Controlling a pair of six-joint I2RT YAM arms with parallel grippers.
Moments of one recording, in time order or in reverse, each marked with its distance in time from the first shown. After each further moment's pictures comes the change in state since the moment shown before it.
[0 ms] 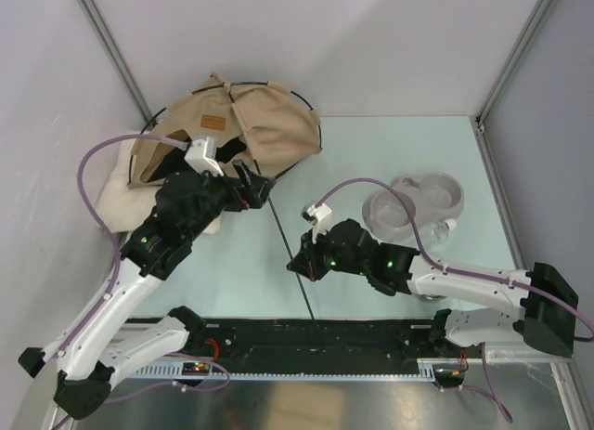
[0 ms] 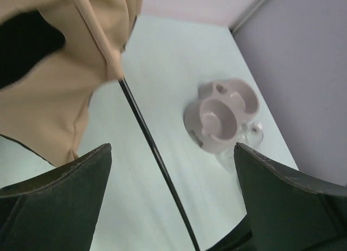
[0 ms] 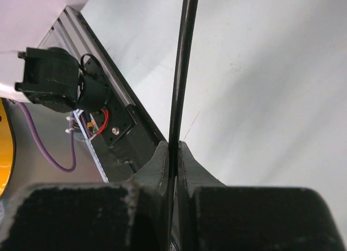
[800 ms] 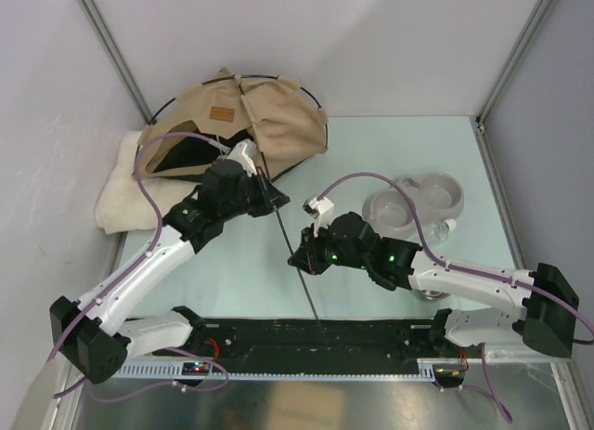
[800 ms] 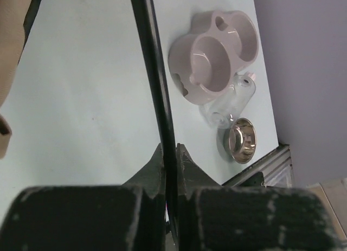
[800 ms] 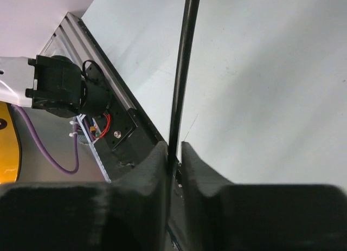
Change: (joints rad) left arm -0.001 0.261 -0.018 -0.025 0.218 -0.199; right arm -0.043 -0.010 0.050 -0.052 -0.030 0.010
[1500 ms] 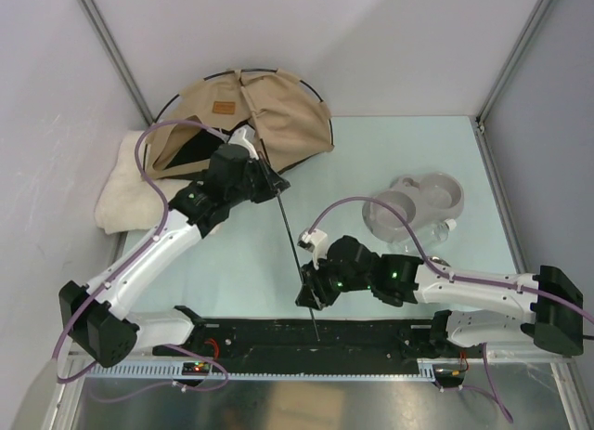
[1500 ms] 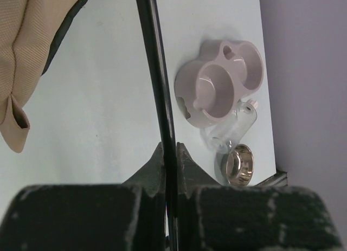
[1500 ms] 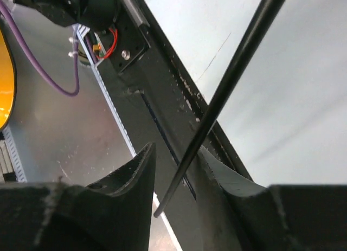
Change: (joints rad) left arm 0.006 0.109 0.129 -0.042 -0.083 -0.053; right arm 0.117 -0.049 -0.068 -0.142 -0.087 -0.009
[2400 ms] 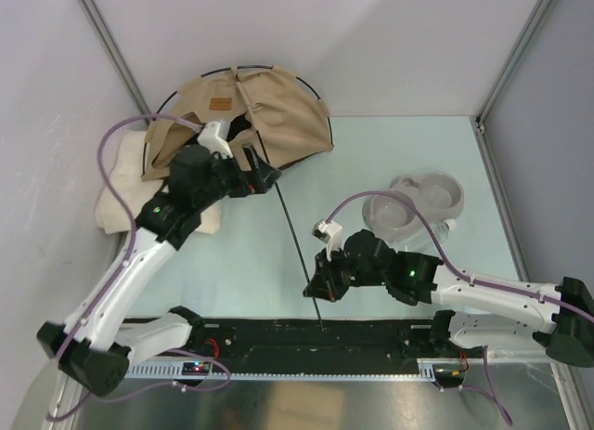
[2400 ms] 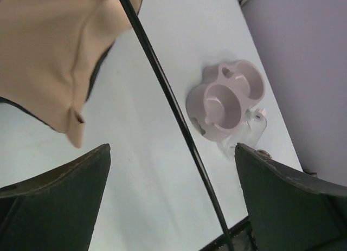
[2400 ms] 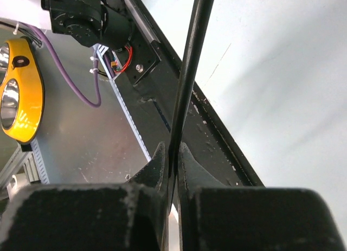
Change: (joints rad) left arm 0.097 -0.120 -0.005 0.004 0.071 0.214; right arm -0.035 -0.111 -0.026 -0.029 -0.030 0.058
